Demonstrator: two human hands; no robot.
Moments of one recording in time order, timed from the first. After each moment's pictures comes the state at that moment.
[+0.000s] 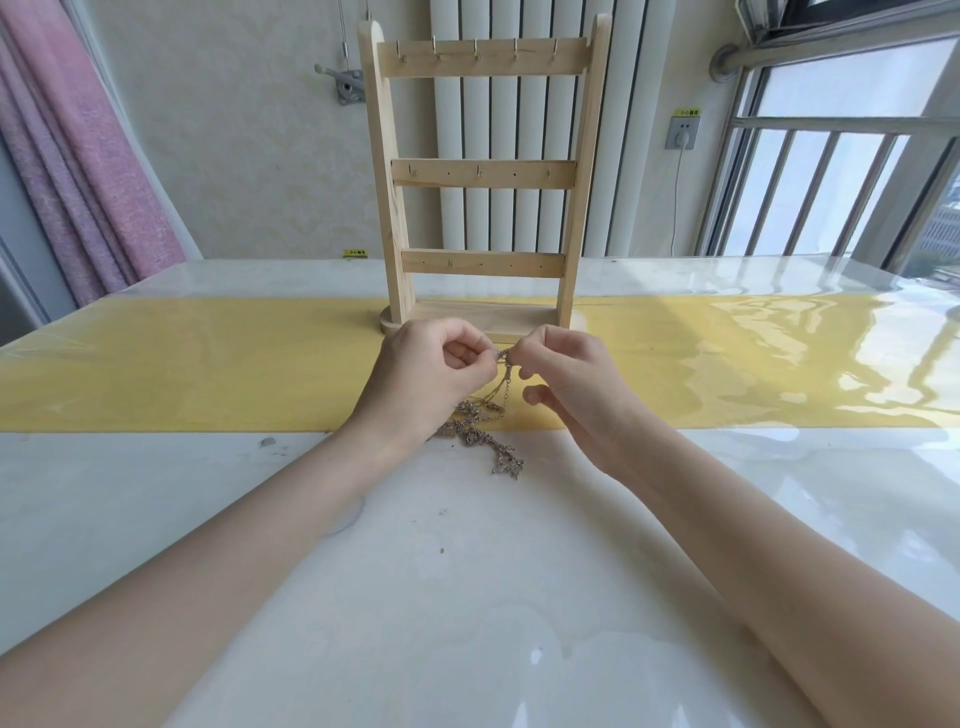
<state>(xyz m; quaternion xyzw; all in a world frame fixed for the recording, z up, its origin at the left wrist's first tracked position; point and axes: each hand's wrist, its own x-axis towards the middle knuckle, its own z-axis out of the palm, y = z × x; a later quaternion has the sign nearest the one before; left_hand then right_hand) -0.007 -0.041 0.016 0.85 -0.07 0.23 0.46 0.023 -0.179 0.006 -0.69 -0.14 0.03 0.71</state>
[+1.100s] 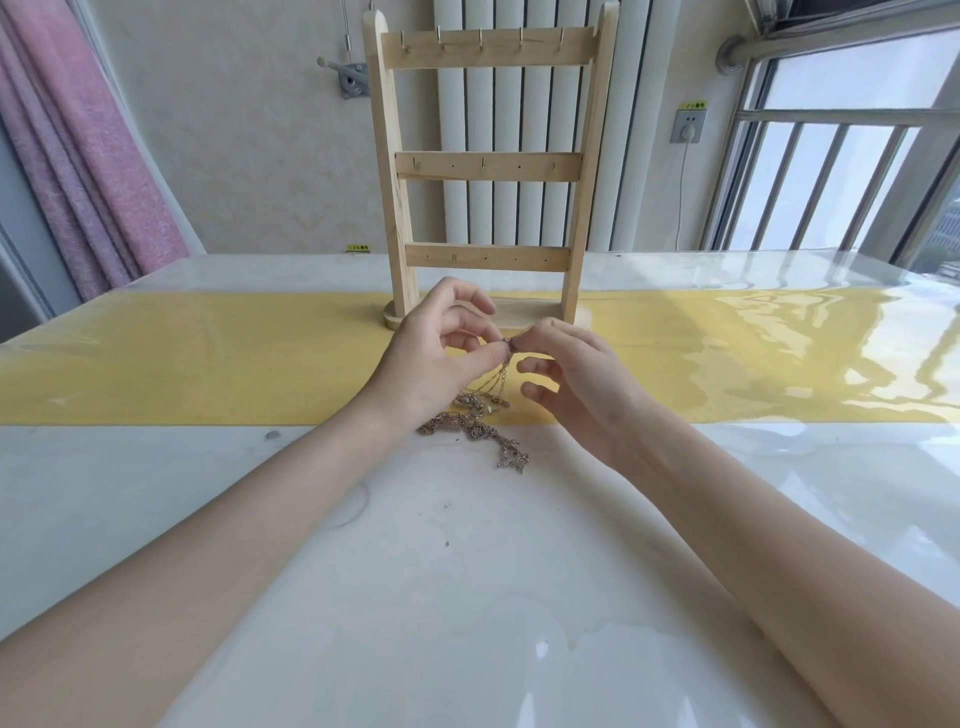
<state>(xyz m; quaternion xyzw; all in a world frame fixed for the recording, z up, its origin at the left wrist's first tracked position) -0.004 -0.037 0.017 0.79 -0.14 0.17 0.57 0.024 -0.179 0.007 -0.62 -0.12 0.10 0.77</state>
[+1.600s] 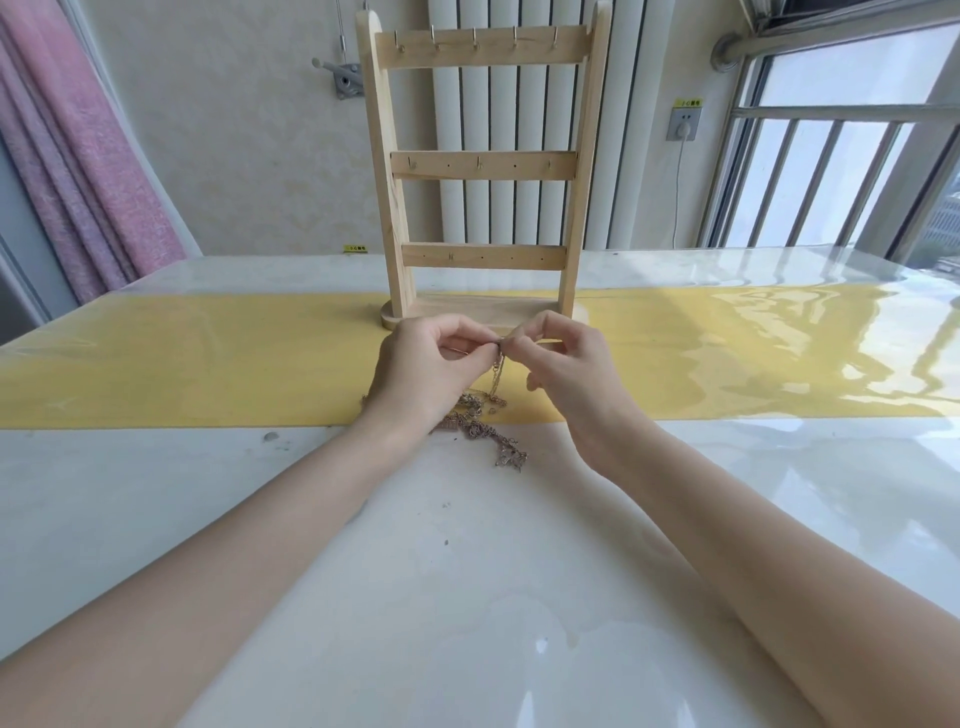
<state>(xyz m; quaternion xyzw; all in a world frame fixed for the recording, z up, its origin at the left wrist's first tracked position) -0.001 -0.042 0.009 0.81 -0.04 0.21 0.55 0.018 -0.173 0.004 -0.72 -0.14 -0.04 0.68</state>
